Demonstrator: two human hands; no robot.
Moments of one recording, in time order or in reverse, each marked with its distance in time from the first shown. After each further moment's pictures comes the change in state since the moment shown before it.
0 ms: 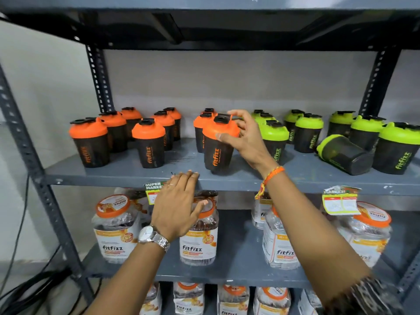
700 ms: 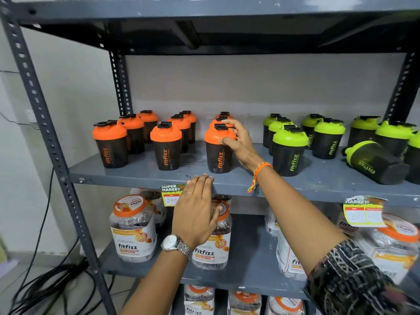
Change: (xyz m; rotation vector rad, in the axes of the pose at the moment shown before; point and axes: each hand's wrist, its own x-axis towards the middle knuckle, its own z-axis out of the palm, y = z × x) left_hand -0.004 0.013 0.016 -0.069 0.063 -0.080; right_hand 0.041 0.049 0.048 0.073 -0.150 0.079
